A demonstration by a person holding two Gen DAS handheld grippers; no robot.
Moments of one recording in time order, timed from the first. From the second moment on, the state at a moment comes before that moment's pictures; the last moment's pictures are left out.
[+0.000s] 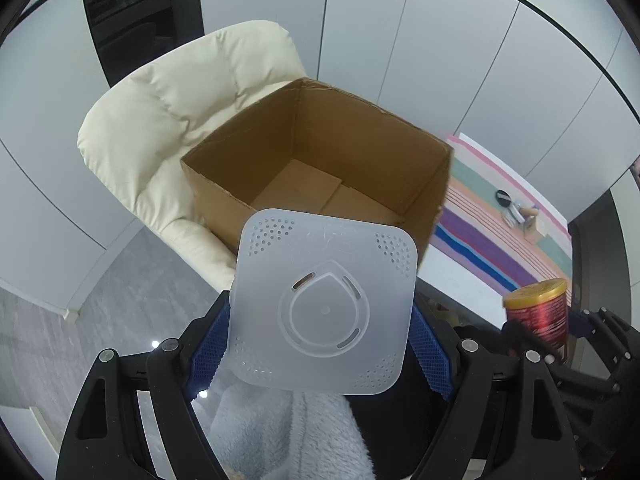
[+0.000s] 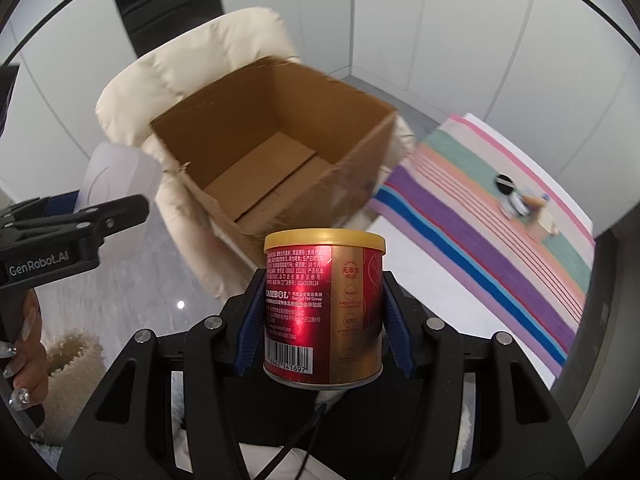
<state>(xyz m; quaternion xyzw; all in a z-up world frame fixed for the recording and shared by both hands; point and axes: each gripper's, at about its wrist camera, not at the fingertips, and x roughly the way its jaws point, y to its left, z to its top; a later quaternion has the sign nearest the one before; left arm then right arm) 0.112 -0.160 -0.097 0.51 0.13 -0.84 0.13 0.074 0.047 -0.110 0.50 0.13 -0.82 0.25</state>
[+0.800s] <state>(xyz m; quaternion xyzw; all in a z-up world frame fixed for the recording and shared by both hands) -0.001 -0.232 -0.135 0.50 0.20 -0.83 0.16 -0.041 -0.071 -0.160 0.50 0.15 -0.81 0.27</state>
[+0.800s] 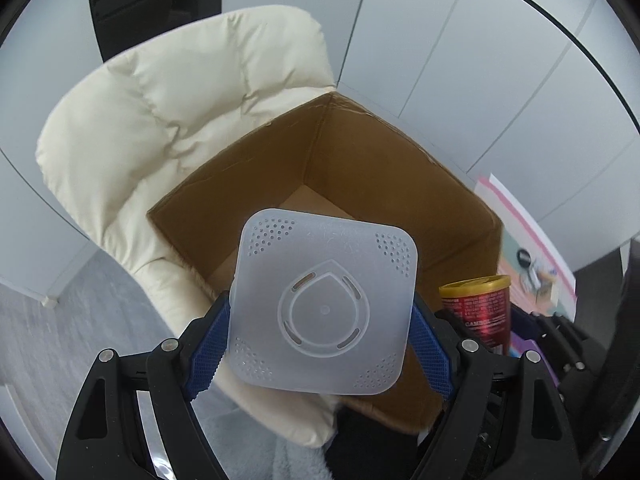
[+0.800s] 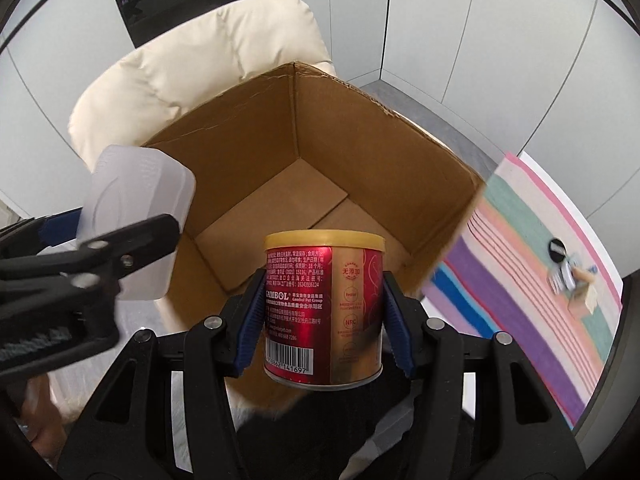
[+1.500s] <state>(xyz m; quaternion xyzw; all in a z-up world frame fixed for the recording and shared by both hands) -0.029 -0.239 -0.146 0.50 0.18 -0.83 0.17 -0.096 -0.073 -0.176 0.49 0.09 -0.82 0.29</state>
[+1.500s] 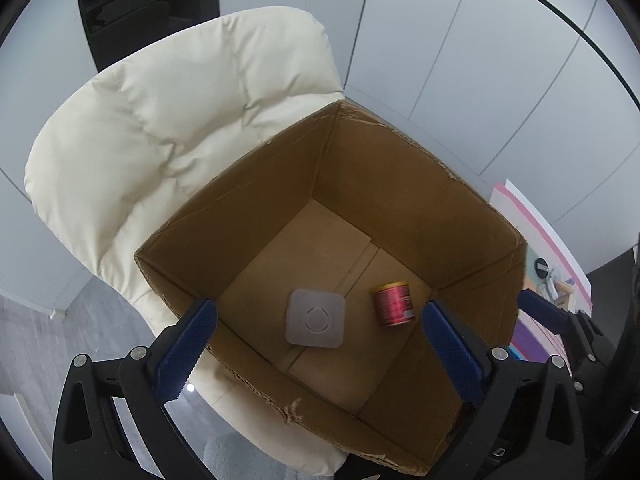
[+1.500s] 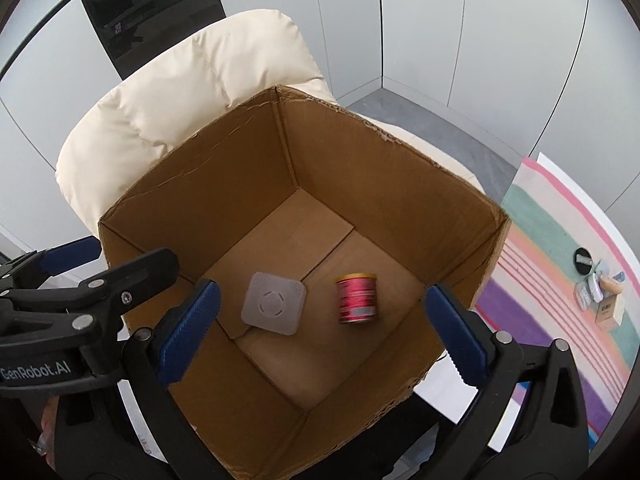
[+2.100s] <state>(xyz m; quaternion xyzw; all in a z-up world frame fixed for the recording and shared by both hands) -0.009 -0.231 -0.125 0.49 0.18 -0.83 0.16 -0.081 -0.051 -0.168 0.50 0.08 -0.82 0.27</state>
